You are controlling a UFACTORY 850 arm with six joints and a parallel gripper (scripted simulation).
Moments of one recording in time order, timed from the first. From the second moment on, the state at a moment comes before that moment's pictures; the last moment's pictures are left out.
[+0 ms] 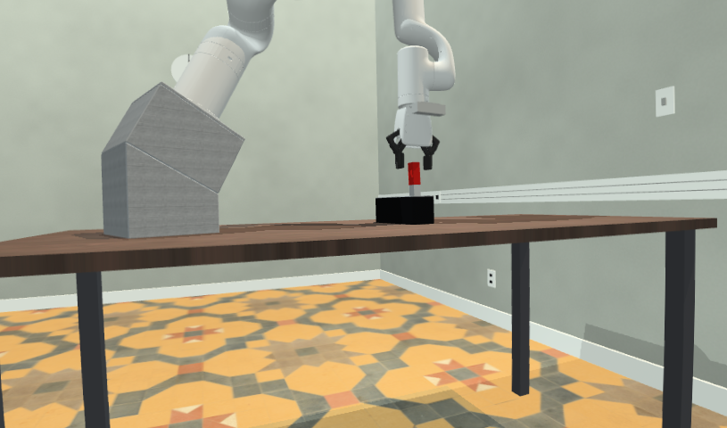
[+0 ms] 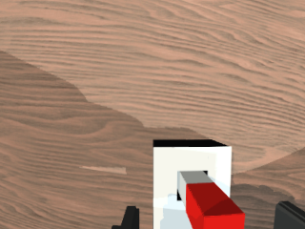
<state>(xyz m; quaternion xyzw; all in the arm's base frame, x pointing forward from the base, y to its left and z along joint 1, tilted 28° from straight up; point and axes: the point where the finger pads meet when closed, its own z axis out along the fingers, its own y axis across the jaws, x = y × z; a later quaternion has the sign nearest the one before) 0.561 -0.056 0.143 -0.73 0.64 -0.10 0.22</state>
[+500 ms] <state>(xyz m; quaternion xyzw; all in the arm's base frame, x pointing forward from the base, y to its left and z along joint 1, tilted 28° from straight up) 0.557 -0.057 0.148 -0.73 0.64 -0.10 0.22</state>
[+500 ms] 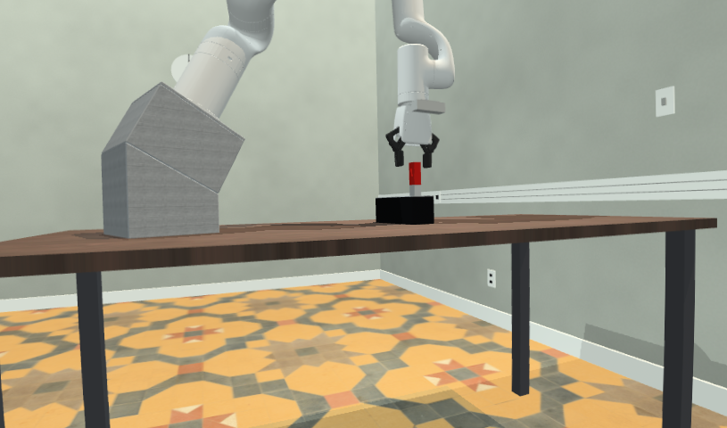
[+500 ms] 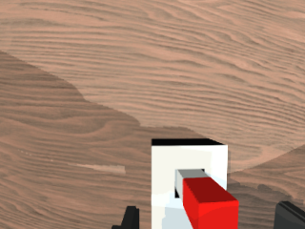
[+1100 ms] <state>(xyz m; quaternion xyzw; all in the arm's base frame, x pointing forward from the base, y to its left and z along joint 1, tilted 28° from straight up) 0.551 -0.060 0.161 -0.73 0.64 -0.10 0.22</state>
